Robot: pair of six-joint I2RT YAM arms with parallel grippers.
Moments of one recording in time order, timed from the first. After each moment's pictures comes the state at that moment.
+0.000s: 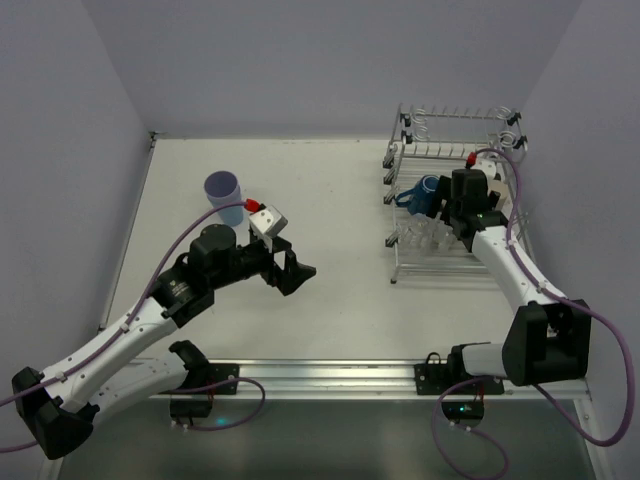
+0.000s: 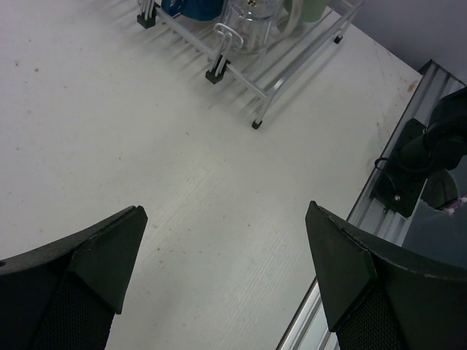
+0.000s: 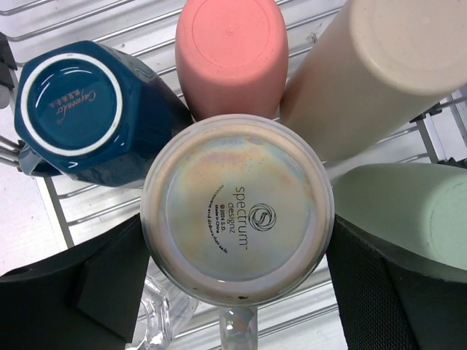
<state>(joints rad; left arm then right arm) -0.74 0.84 0.77 -0.23 0.26 -0.18 0.10 1.35 0.99 -0.38 0.37 0.33</state>
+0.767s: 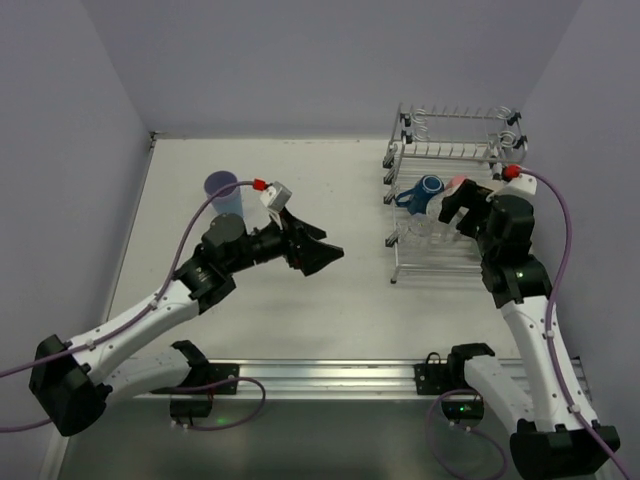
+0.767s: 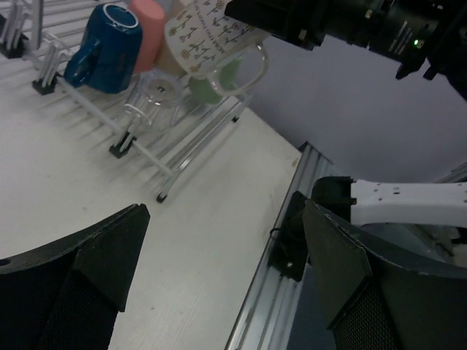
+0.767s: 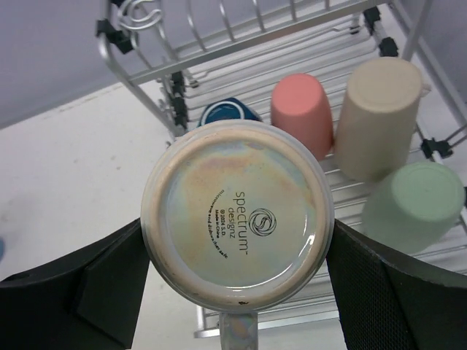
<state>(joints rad) -0.74 0.98 0.76 0.16 0.40 -0.51 0.10 0.85 0.92 -0.42 0.22 0.36</state>
